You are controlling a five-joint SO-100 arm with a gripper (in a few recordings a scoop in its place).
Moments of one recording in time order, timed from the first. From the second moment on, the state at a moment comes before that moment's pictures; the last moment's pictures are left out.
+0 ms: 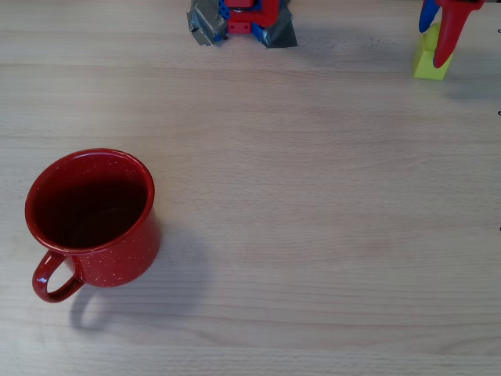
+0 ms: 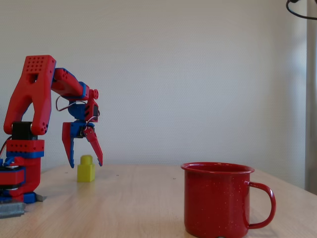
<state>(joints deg) -74.4 74.0 83.1 80.6 73.3</state>
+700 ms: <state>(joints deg) -74.5 68.7 82.3 75.1 73.3</state>
